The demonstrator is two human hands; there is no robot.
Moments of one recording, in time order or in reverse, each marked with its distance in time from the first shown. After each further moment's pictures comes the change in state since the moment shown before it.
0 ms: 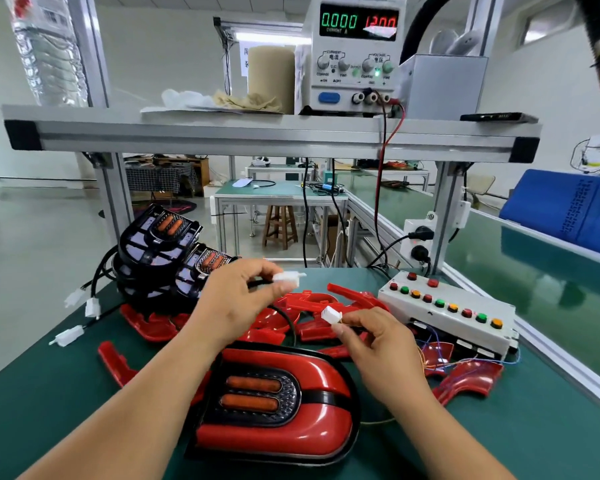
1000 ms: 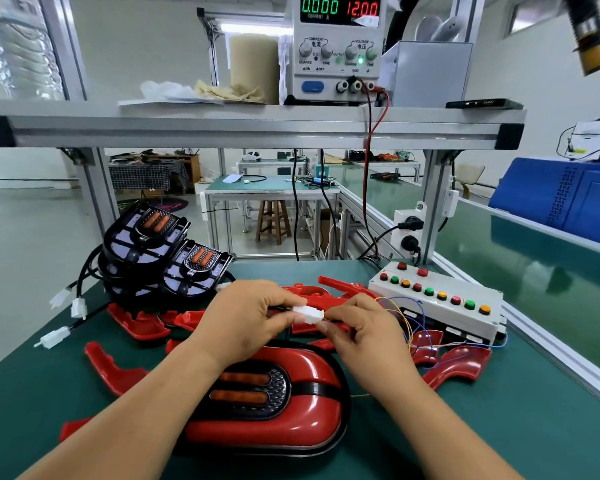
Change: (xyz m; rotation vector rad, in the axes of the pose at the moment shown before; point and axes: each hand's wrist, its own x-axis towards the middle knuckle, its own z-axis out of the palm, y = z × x) left_hand -0.014 0.004 0.019 0.280 -0.242 0.220; right_hand 0.001 -0.007 -0.002 -0.094 -0.028 -0.163
